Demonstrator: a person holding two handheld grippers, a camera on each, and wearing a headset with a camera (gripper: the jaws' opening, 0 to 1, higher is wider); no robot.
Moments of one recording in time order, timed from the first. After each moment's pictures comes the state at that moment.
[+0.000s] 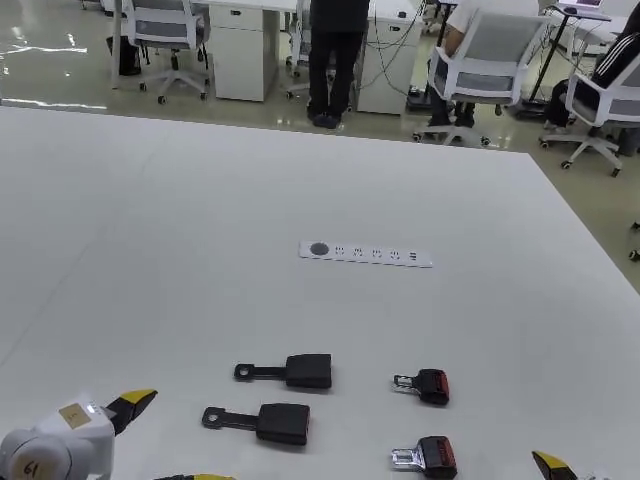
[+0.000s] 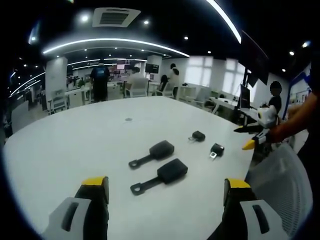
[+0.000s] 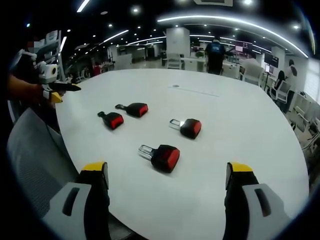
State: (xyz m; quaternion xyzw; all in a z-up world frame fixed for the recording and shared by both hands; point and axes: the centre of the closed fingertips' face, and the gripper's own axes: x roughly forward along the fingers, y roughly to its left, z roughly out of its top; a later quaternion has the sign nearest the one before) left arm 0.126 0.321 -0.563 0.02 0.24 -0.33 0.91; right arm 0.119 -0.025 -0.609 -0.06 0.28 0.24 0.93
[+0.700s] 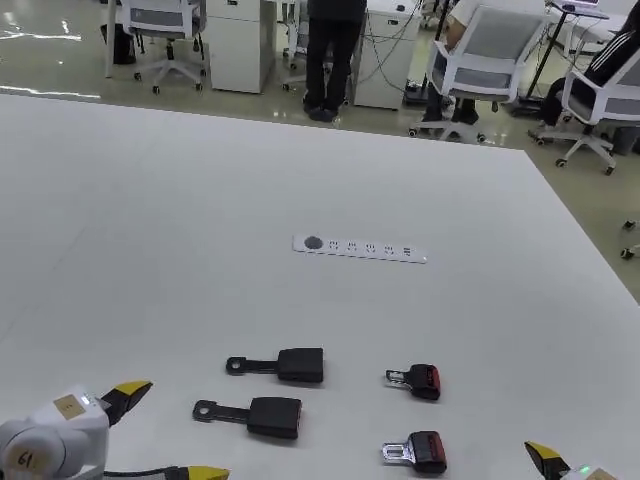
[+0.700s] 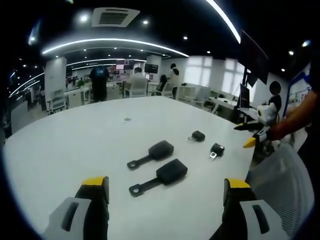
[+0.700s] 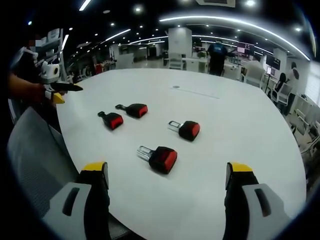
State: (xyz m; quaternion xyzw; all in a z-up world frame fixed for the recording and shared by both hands) left arm 0.130 0.319 -0.569 0.02 0.24 -0.33 0.91; right arm 0.124 -0.031 -0.606 -0.07 0.28 0.25 0.92
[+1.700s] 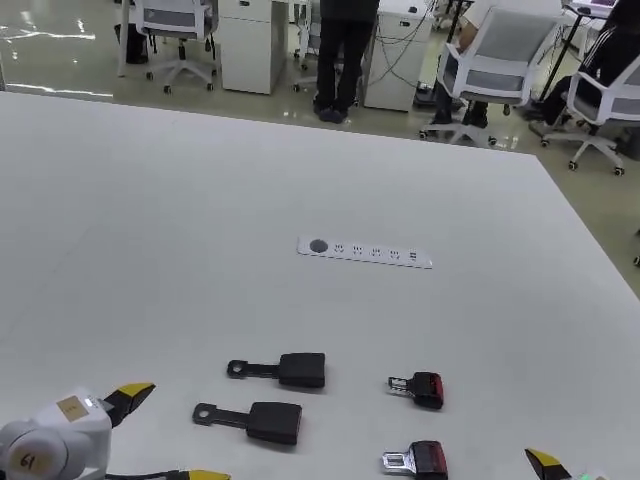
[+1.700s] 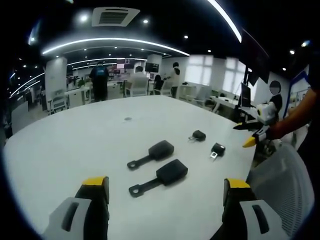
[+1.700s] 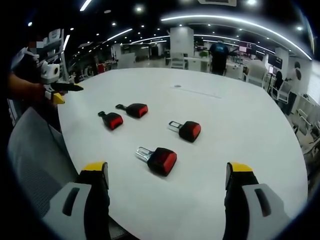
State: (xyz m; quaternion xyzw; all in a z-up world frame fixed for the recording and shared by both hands) left arm 0.130 0.314 -0.566 0.02 0.25 -0.33 0.91; right arm 0.129 -0.030 -0.610 -0.07 0.29 0.26 0.92
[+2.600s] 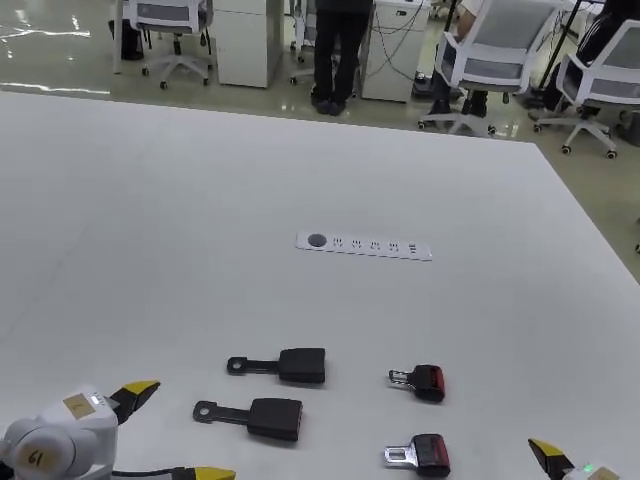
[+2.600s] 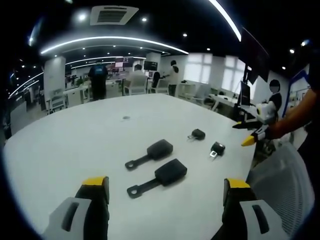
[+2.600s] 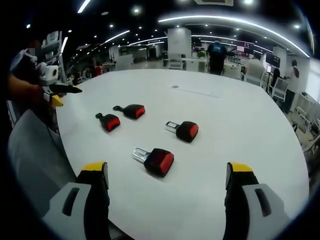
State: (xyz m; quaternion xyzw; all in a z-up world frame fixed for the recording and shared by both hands) left arm 0.133 0.310 -0.570 0.03 0.25 -0.33 0.91; right arm 0.135 -0.033 -0.611 -0.06 0.28 0.25 0.92
